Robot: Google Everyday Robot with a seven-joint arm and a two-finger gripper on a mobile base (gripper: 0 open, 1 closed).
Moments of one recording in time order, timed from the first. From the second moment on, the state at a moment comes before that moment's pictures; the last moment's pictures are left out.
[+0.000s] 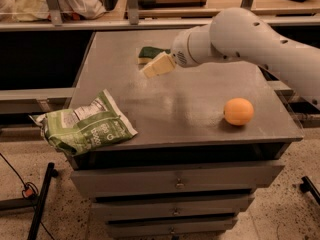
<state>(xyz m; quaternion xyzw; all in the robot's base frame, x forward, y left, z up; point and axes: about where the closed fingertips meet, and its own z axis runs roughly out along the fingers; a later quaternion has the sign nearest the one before) 0.691 -0.012 0.894 -0.42 0.76 0.12 0.48</state>
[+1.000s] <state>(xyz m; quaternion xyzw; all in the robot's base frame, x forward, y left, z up) 0.741 -0.042 0.872 -0.40 0.77 0.11 0.49</state>
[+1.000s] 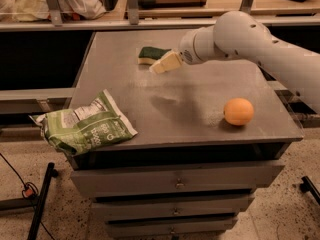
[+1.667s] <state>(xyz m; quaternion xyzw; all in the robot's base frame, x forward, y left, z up) 0.766 -0.023 0.855 -0.41 0.76 0.14 0.48</state>
